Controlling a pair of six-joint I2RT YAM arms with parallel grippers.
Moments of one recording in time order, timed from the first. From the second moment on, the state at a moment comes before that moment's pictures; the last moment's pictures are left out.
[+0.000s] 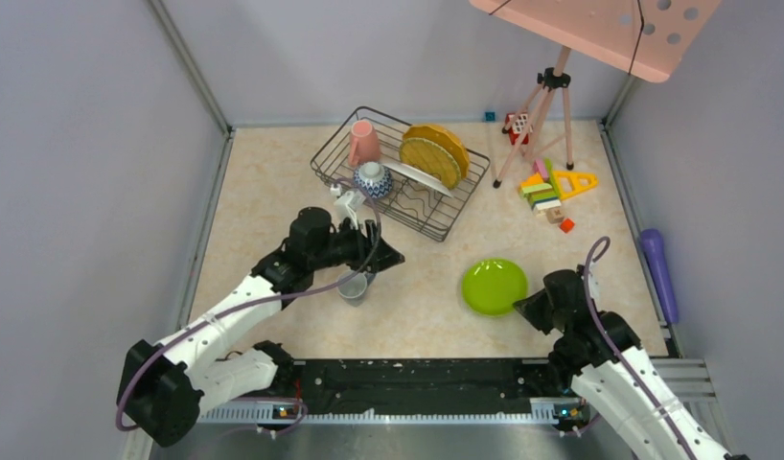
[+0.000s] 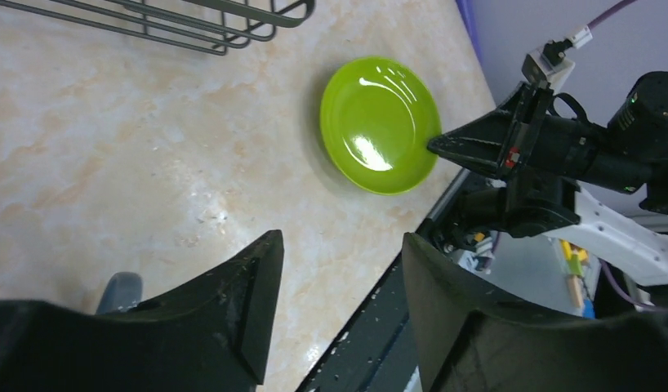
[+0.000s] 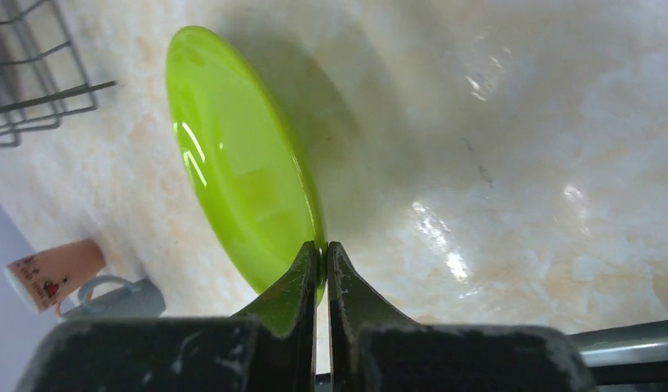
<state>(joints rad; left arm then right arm) -0.58 1.00 0.68 -0.10 0.43 -0.58 0.45 0.40 0.35 -0.88 0.17 1.29</state>
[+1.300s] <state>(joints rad) -0.59 1.23 0.72 0.07 0.58 -0.78 0.45 0.58 0.55 -0.39 -0.23 0.78</state>
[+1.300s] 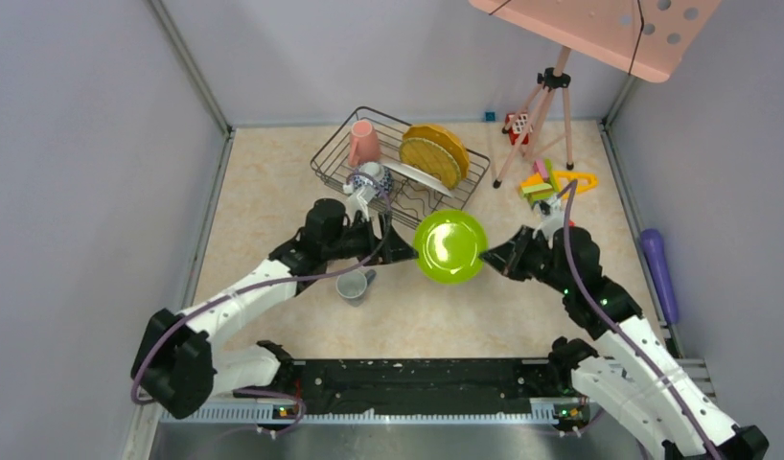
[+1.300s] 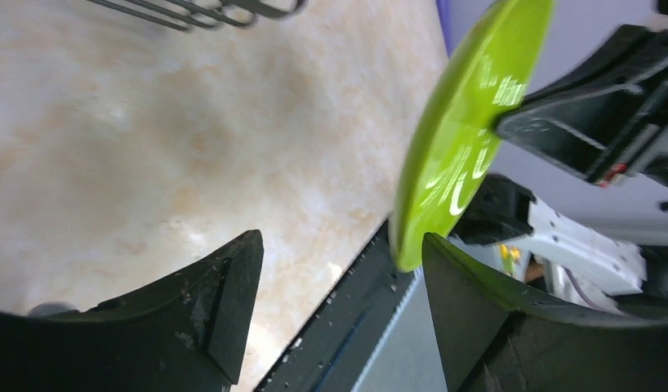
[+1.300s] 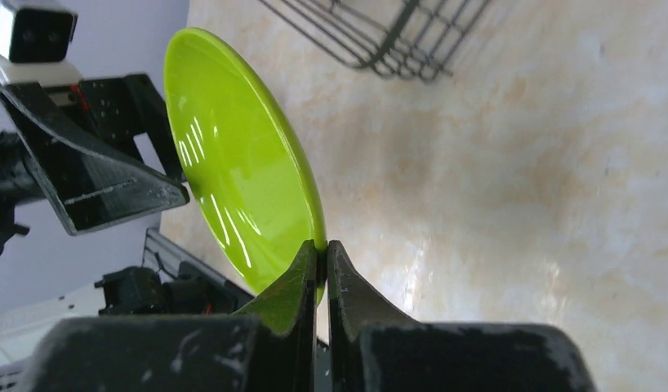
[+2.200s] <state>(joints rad) -0.52 0.77 0.65 -0.43 -0.07 -0.61 0.81 1.30 0.89 0.35 0.31 -0.21</state>
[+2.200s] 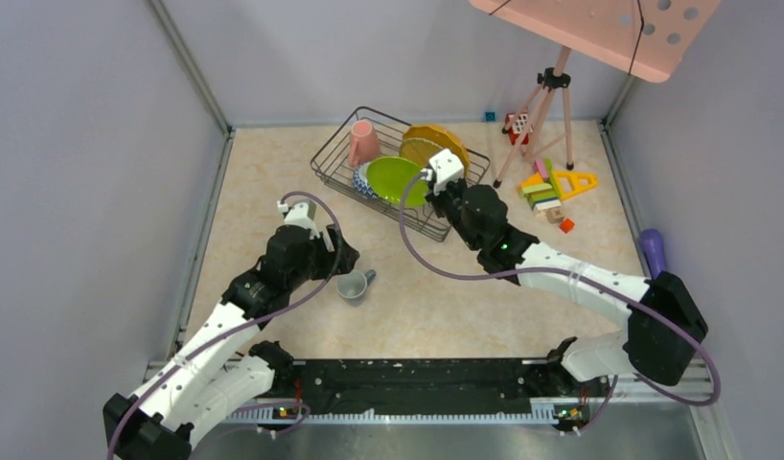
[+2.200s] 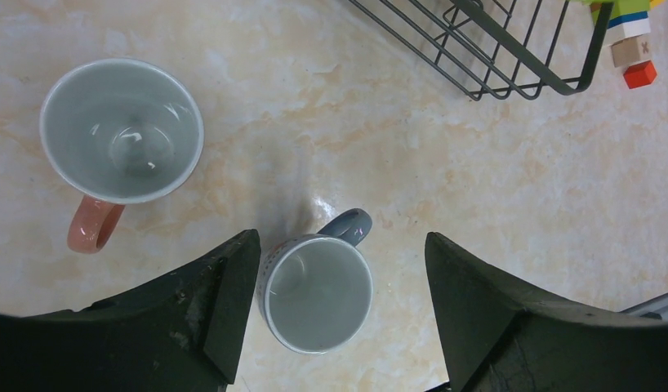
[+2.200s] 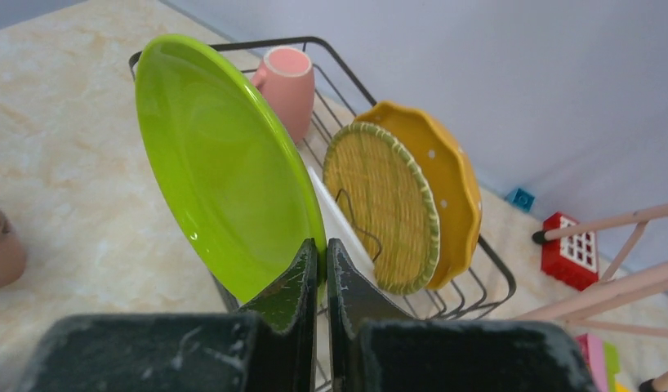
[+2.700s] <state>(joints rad) -0.52 0.78 0.64 -0.43 -0.09 -0.61 0.85 1.58 1.00 0.54 0.53 -0.52</state>
